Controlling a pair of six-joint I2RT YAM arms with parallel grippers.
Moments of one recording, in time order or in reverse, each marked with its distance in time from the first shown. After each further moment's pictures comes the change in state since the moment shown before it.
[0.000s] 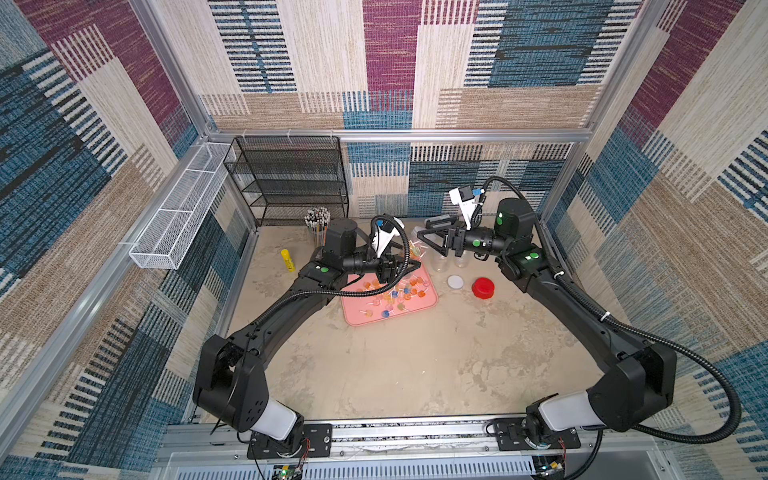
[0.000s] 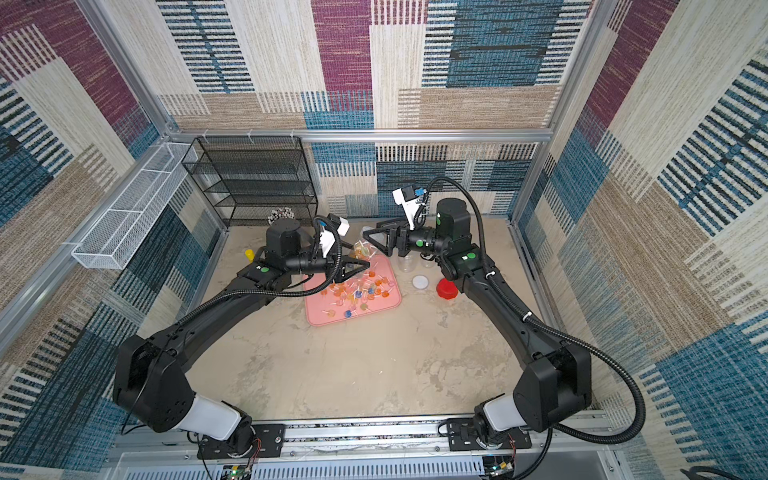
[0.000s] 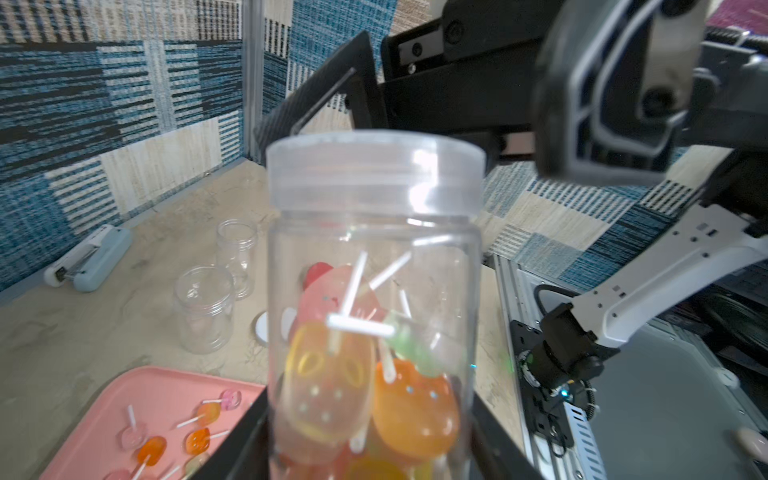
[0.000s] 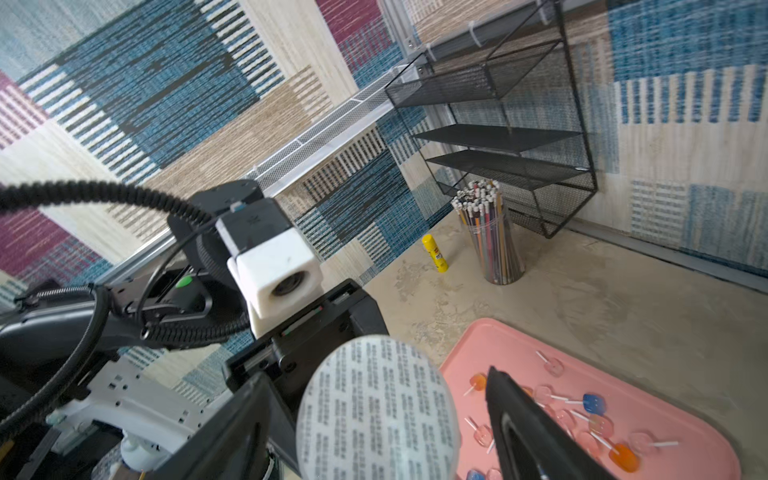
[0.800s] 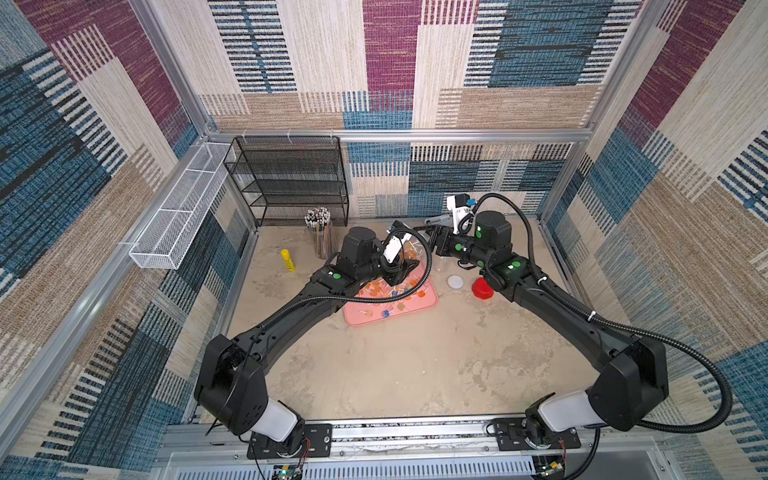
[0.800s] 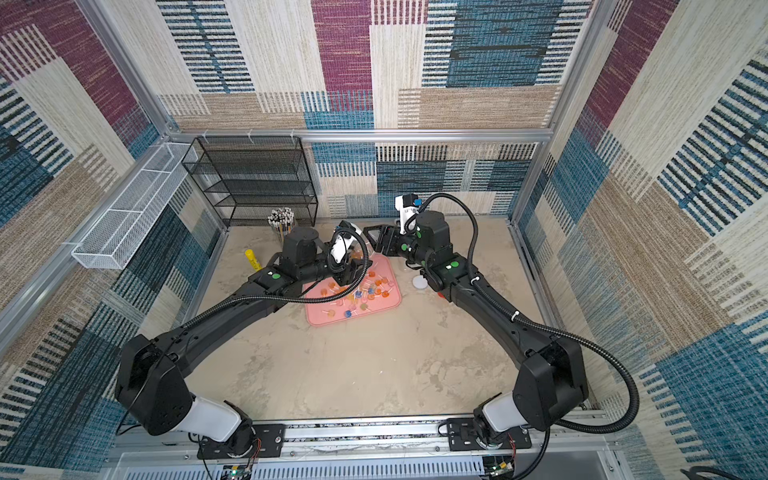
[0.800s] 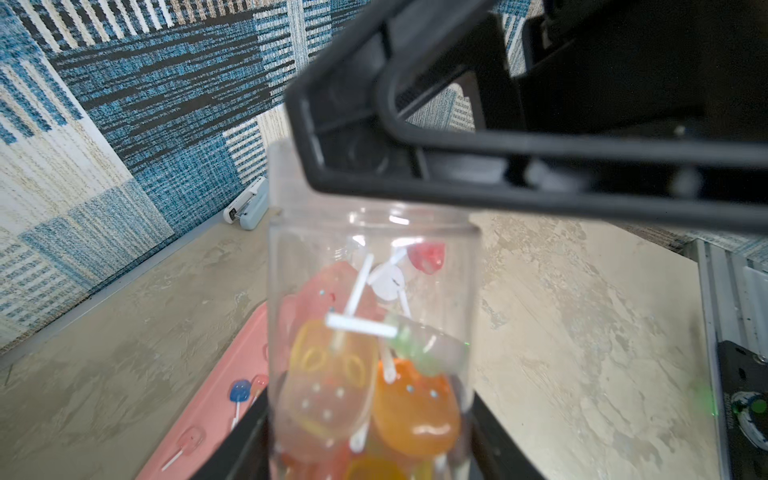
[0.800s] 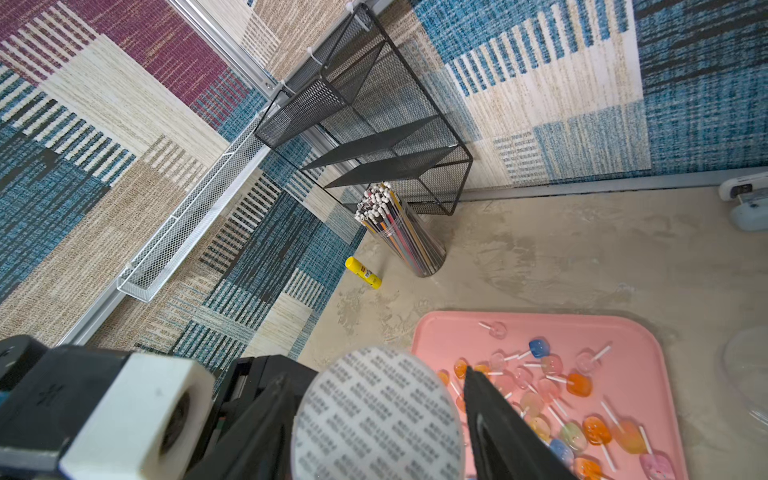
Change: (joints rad) left arm -0.106 0.000 0.003 -0.085 -0.486 0.130; right arm 0.121 0.024 -0.069 0.012 0.421 0.187
